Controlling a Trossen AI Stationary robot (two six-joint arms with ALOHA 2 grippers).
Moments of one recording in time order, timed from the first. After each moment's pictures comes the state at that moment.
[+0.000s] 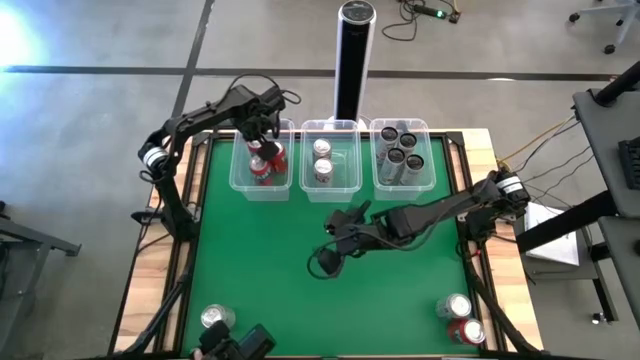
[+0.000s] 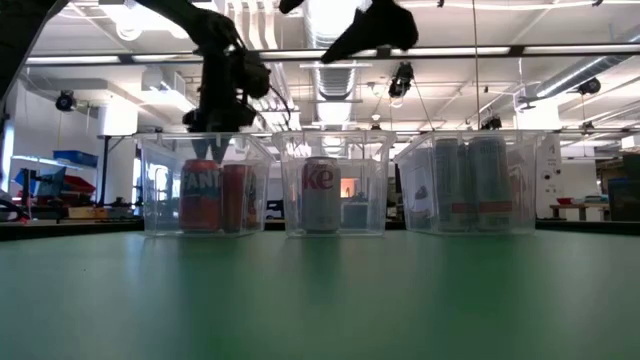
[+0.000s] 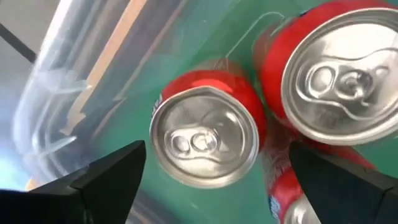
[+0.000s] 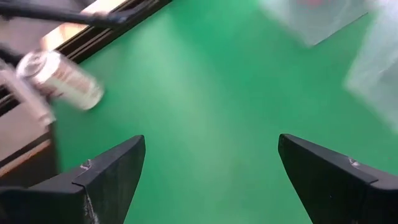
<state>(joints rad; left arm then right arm) 0.77 1.81 1.58 -1.27 -0.20 0.06 0.27 1.77 1.47 -0.49 0.31 0.74</state>
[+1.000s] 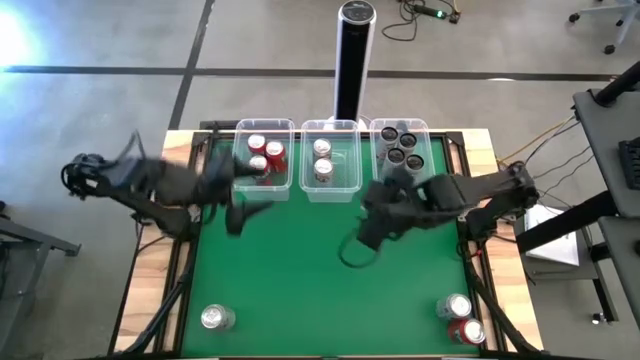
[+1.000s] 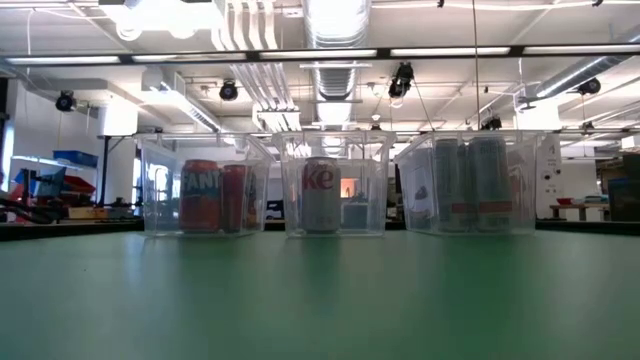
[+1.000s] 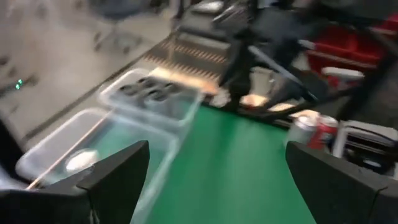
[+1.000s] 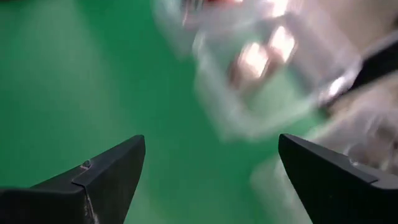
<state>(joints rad) -0.32 1.08 1.41 -0.67 -0.53 -0.33 0.32 1.72 1.96 -1.40 0.53 0.65</state>
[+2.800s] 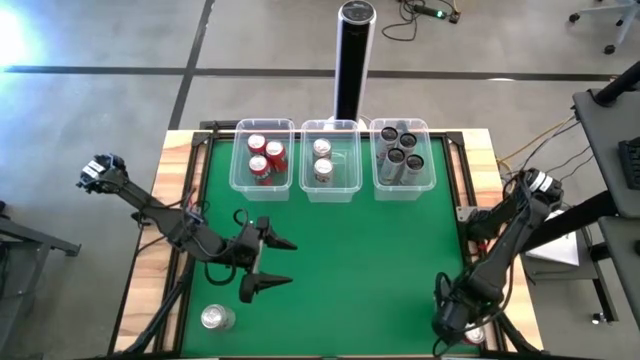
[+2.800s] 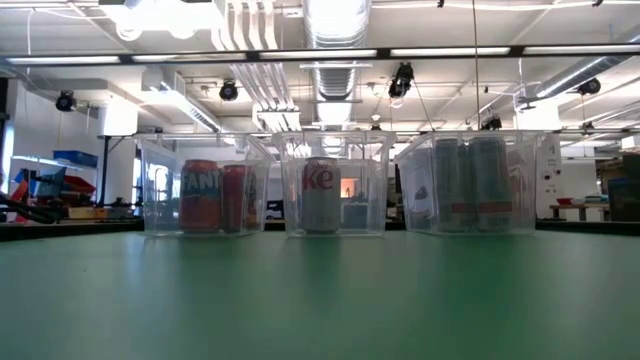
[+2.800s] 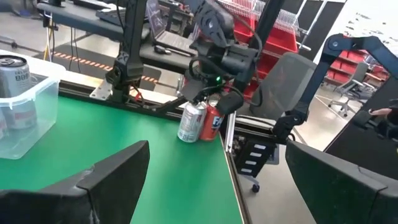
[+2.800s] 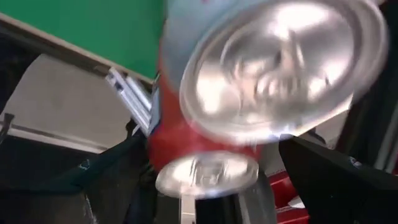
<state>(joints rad) -0.57 1.18 0.90 0.14 -0.42 -0.40 0.93 1.55 1.09 -0.98 -0.58 1.92</state>
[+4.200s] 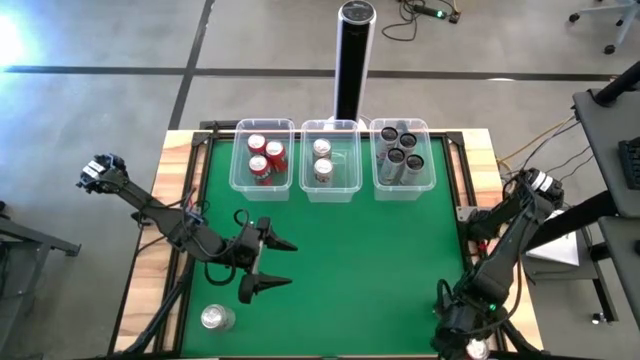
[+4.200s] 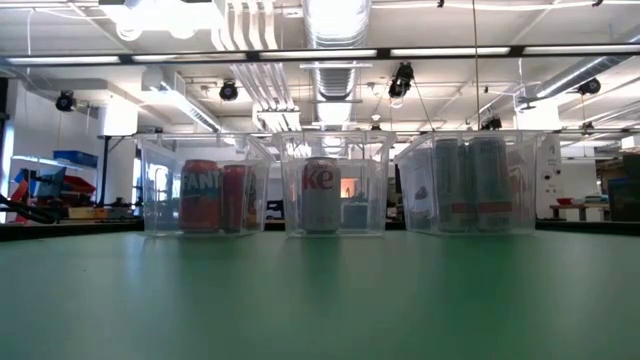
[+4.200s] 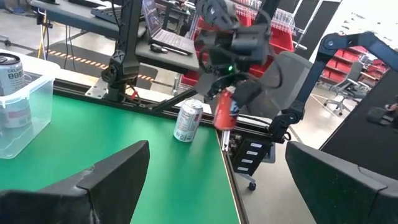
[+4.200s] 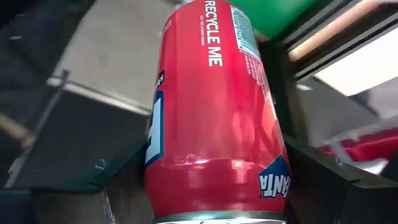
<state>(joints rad) -0.57 1.17 0.91 0.14 -0.41 -0.41 0.92 1.54 1.23 -0.84 -0.64 2.05</state>
